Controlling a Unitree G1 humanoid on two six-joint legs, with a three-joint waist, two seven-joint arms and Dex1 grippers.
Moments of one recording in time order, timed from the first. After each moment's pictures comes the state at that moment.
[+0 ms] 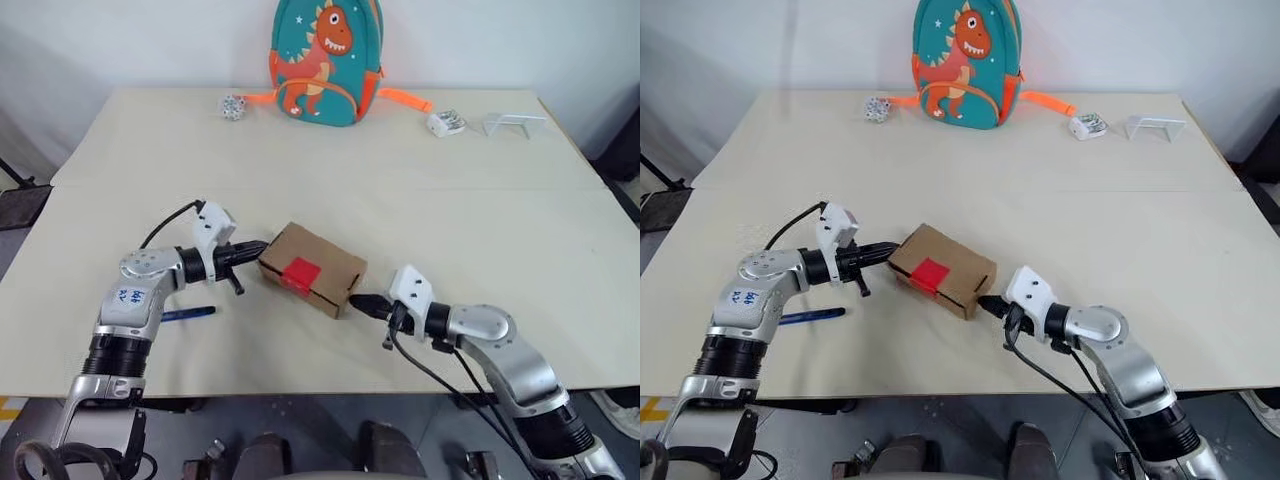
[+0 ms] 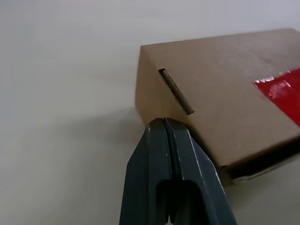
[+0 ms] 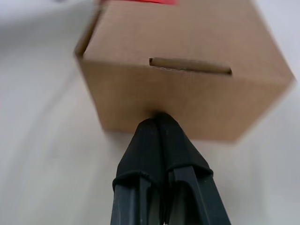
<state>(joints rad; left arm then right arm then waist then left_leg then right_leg) -0.52 0.59 0.02 0.14 -0.31 0.45 -0.90 -0.29 -0.53 0.17 -0.23 0.21 0.40 0.77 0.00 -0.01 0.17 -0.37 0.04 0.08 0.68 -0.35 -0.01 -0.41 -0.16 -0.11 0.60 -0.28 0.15</state>
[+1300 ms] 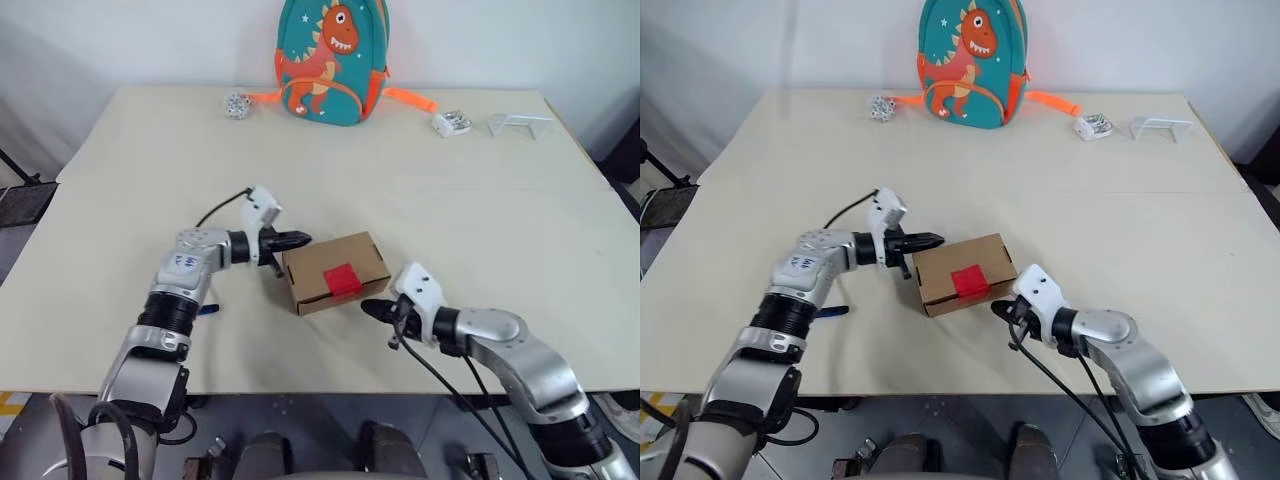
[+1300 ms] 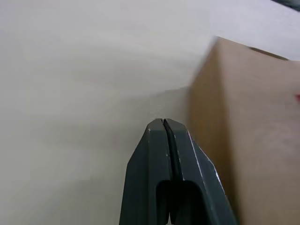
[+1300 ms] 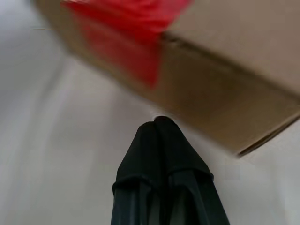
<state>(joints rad) -0.81 0.41 -0.13 0.52 -0.26 0.39 -0.95 -0.26 -0.55 0.19 -0.37 0.27 0.70 0.66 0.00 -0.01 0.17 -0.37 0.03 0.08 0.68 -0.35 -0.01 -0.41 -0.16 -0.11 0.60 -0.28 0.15</state>
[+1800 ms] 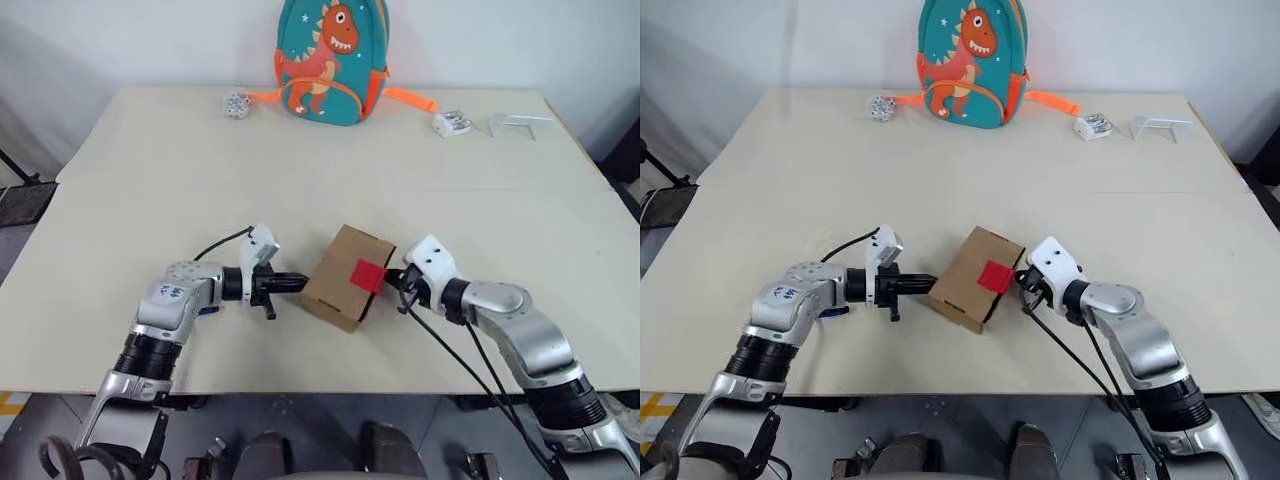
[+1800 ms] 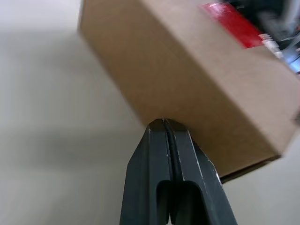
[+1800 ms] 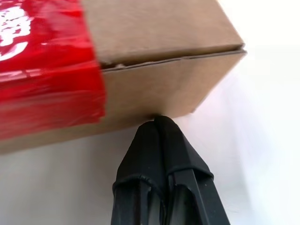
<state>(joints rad) -0.55 0.47 -0.10 0.04 -0.37 0.75 -0.95 -0.41 -0.59 0.15 -0.16 0.19 0.62 0.66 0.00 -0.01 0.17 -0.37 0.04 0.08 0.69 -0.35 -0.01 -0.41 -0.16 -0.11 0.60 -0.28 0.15</state>
